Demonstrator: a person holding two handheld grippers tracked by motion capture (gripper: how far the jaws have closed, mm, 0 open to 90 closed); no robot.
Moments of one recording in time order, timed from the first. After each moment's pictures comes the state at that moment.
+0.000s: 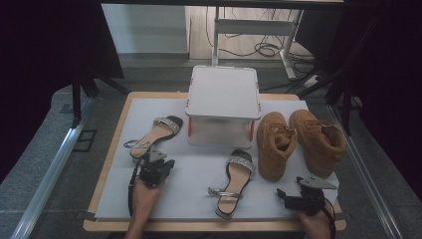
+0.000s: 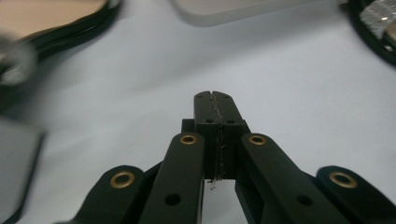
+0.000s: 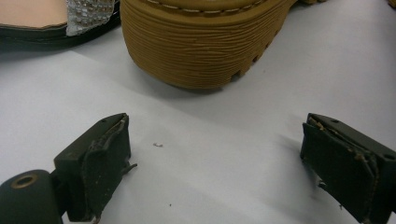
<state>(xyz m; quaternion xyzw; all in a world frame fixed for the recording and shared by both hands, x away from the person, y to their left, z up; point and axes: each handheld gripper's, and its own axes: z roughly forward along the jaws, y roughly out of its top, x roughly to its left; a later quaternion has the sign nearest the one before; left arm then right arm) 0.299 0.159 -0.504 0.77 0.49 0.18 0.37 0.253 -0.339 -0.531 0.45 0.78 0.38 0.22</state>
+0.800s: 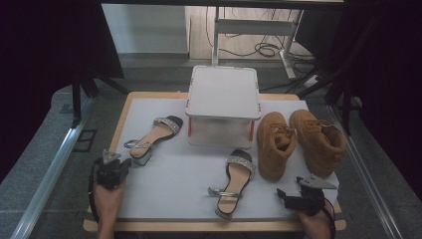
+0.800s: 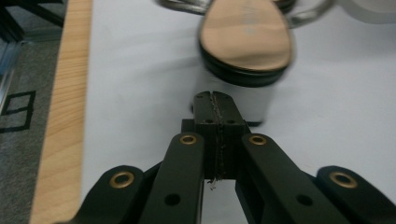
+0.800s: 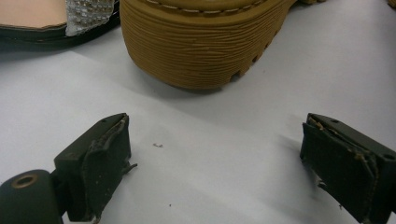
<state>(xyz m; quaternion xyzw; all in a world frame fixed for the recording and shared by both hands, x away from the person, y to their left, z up) 0.292 0.265 -0.511 0.69 0.59 0.24 0.34 0.253 -0.339 -0.531 0.45 0.78 0.38 0.22</state>
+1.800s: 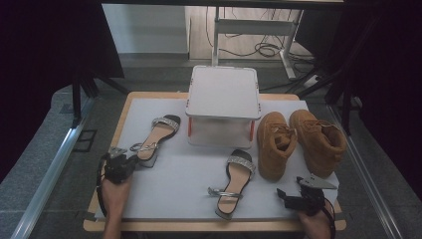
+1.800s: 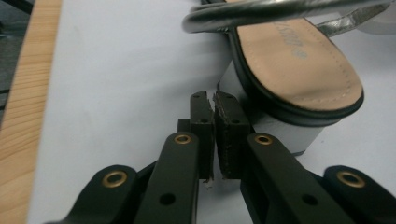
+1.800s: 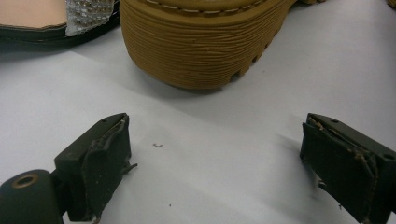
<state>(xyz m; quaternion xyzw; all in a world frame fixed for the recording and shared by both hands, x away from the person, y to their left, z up) 0.306 0.252 -0.518 0.69 0.59 0.22 0.35 0.253 -0.339 -0.531 0.45 0.78 0.38 0.22</state>
